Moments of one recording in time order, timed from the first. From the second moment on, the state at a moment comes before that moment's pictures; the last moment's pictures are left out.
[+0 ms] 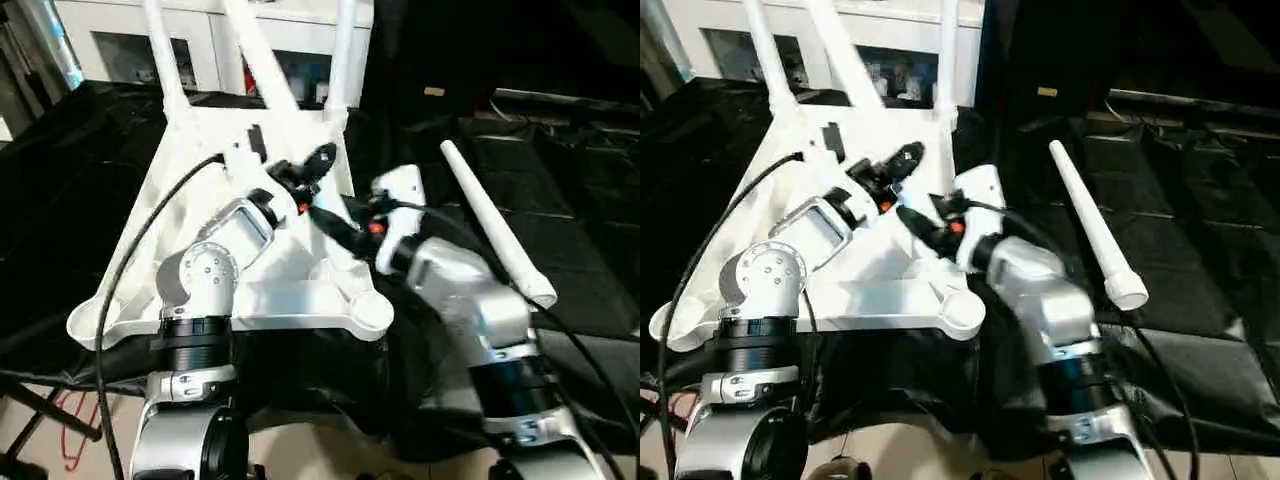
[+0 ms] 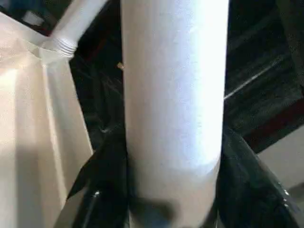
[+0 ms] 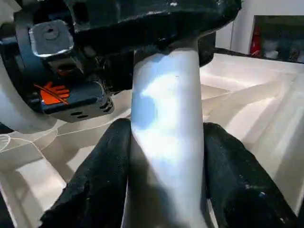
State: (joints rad) left arm -0.68 -0.08 0.28 0.17 -0.59 0.70 -0.18; right arm -0.51 -0.07 0.11 0.12 0.26 0.48 0.53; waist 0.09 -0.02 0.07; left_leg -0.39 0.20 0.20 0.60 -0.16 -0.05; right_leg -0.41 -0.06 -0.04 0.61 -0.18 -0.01
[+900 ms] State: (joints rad) left arm -0.68 0.19 0.05 0.14 -0.71 0.80 -0.87; right arm -0.55 -0.29 0.08 0.15 0.56 0.72 1.05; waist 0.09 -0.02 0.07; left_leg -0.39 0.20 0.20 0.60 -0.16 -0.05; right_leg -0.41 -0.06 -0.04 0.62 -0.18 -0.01
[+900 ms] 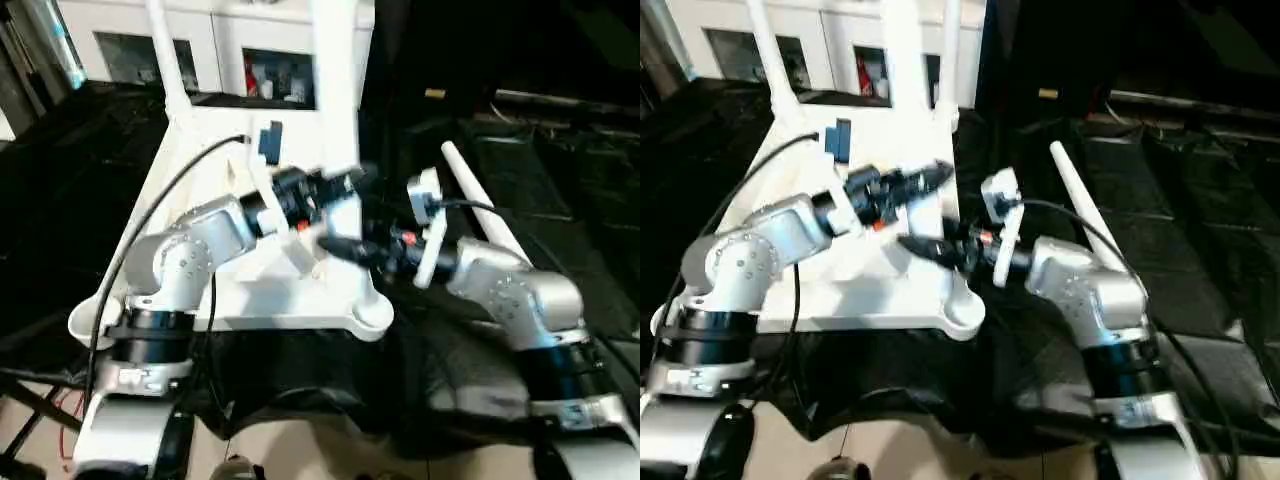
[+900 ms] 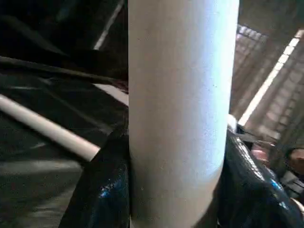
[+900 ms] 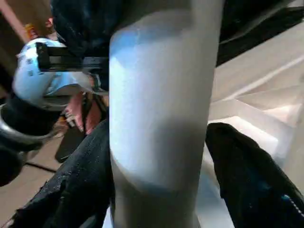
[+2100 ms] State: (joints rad) left arm -0.81 -0.02 0.22 0.37 -0.56 0.57 -0.28; right arm -0.66 -0.04 0.07 0.31 0.33 0.50 0.50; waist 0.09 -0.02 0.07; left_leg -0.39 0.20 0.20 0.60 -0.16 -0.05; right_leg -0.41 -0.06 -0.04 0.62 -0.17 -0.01
